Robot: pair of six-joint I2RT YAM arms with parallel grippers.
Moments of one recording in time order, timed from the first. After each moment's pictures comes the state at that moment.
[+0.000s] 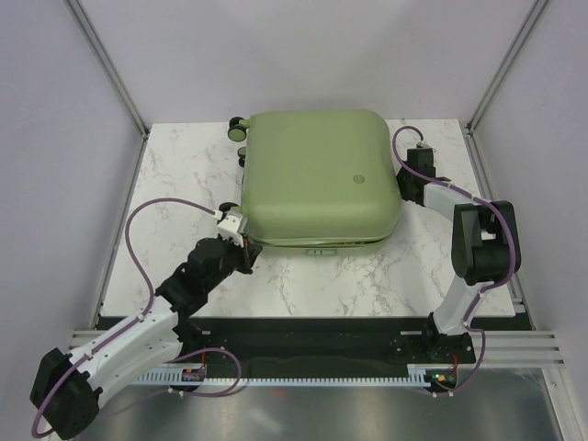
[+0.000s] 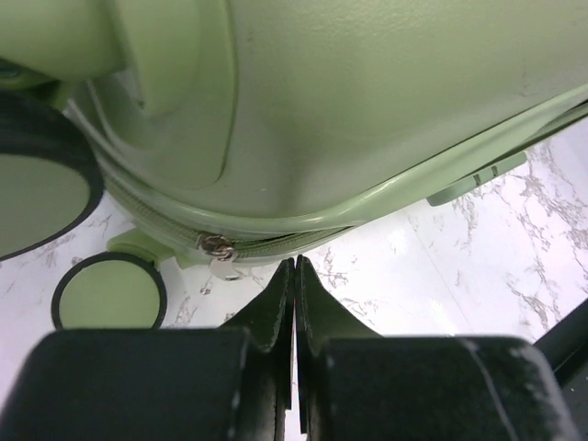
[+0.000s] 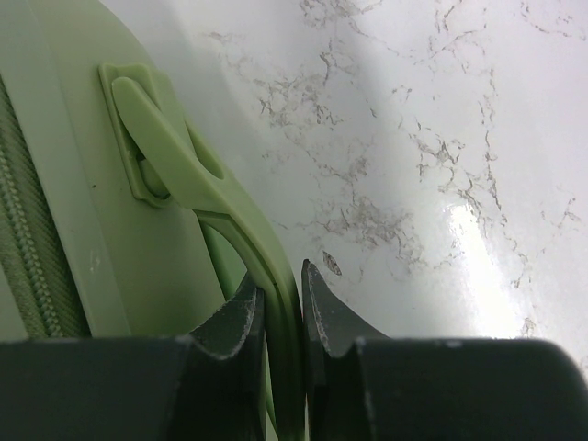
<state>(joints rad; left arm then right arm) -0.66 0.72 0.34 0.04 -0.05 -0.28 0.07 1.82 1.12 -0.09 0.06 0.54</state>
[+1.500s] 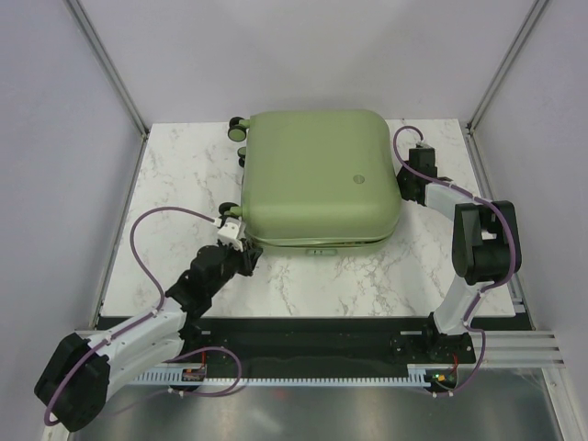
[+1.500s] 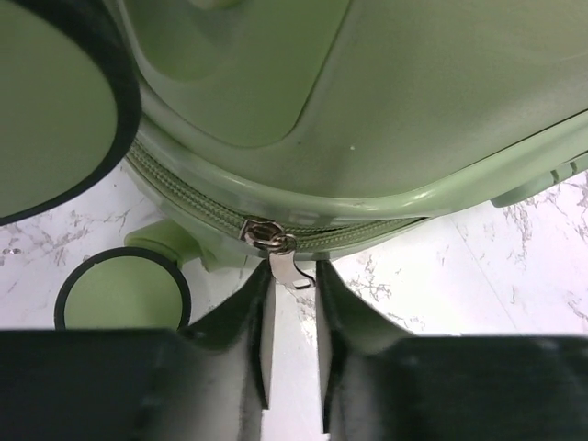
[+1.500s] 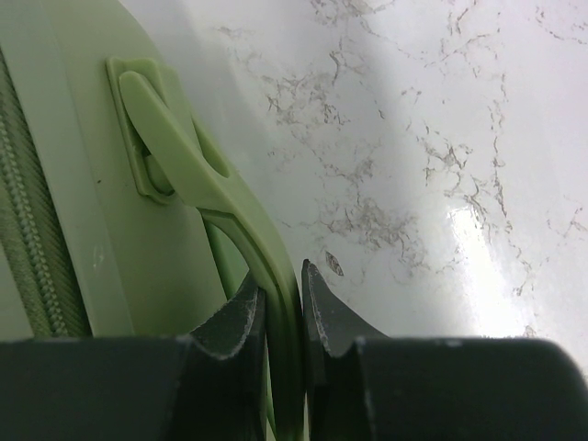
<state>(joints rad) -0.61 0.82 0.18 0.34 -0.07 -0.26 0.05 1.82 1.12 -0.09 0.02 0.51</state>
